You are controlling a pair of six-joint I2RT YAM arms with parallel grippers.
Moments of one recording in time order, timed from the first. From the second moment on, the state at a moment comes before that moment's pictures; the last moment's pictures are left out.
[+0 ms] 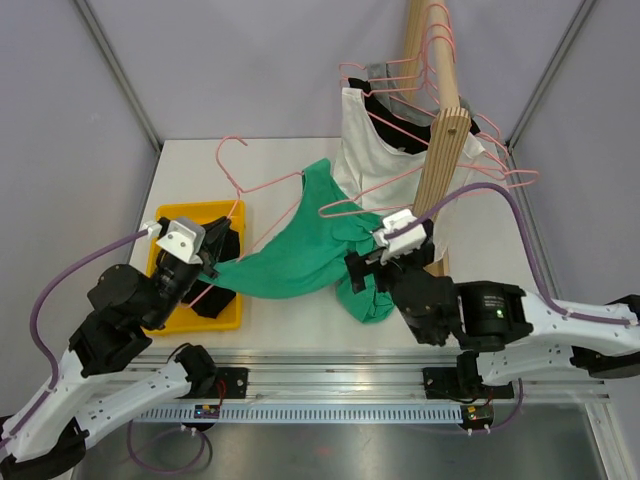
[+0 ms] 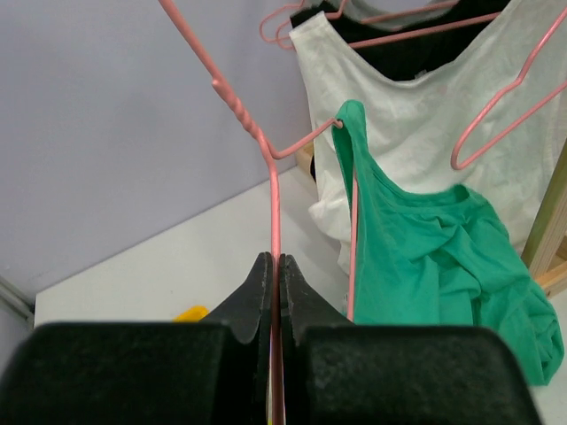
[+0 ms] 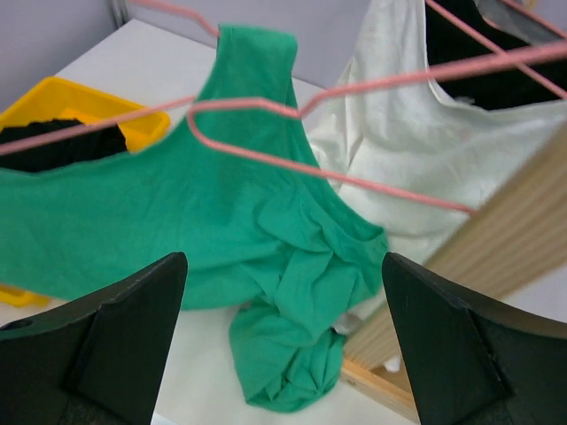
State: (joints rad) left arm -0.87 0.50 0.99 -0.35 -0.32 0.23; right arm 1.56 1.03 1.30 -0.60 1.17 0.20
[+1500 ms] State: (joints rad) left arm -0.89 0.39 1.02 -0.51 -0.40 0.16; right arm 1.02 1.69 1.76 -0.41 0.44 0.09
